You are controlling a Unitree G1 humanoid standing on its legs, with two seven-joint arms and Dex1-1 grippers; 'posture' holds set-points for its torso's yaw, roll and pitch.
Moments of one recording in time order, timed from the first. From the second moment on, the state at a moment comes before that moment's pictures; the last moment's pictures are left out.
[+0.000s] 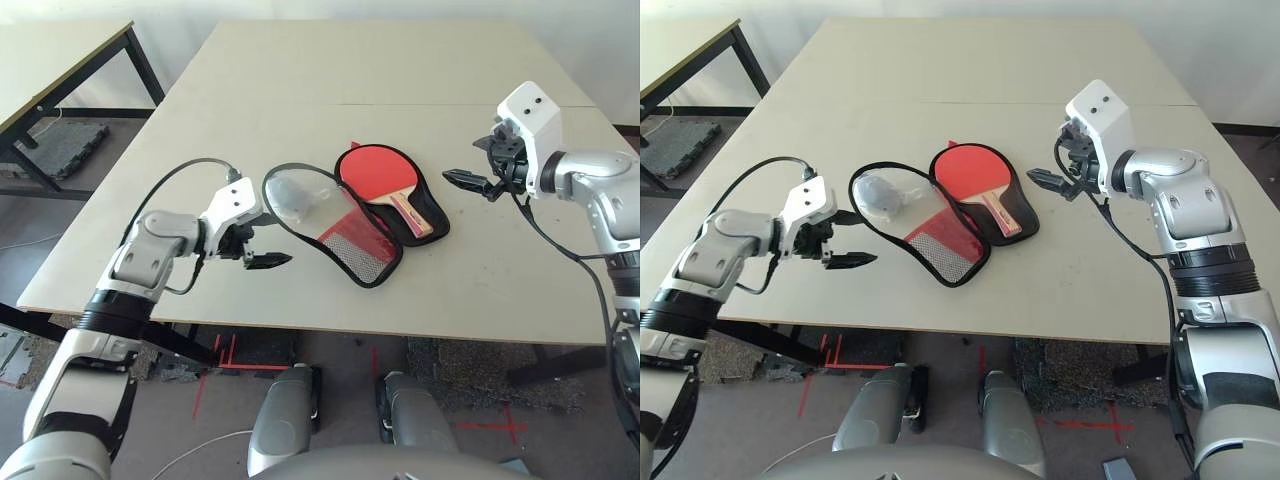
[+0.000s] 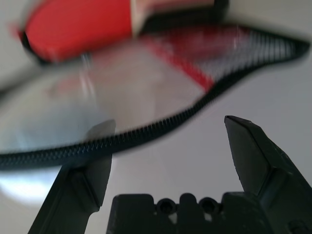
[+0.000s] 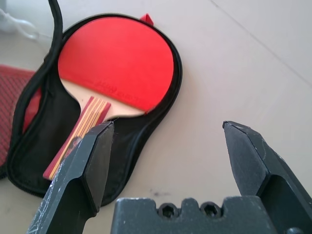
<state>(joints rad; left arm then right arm) -0.64 0.56 -0.17 0.26 -0.19 0.29 -1.17 -0.68 -0.76 0.06 0.17 0.17 0.62 0.81</state>
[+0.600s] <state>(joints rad) -0.99 0.16 -0.24 0.78 -0.10 -0.03 -1.11 -0.53 -0.78 -0.10 0.16 0.28 0.79 0.82</state>
